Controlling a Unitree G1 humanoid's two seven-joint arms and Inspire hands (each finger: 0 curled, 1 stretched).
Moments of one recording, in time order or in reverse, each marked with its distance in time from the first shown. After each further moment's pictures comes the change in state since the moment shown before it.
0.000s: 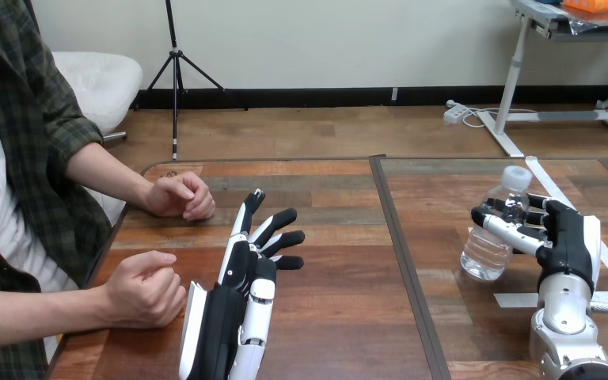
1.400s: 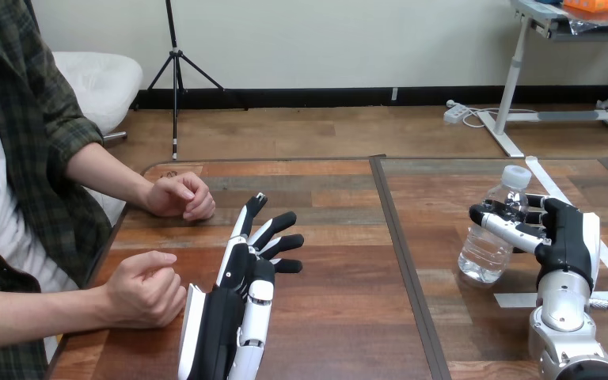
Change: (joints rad) left arm 0.004 0.000 -0.001 0.000 0.006 0.003 0.013; right arm -0.007 0.000 0.013 0.003 -0.010 0.000 -0.010
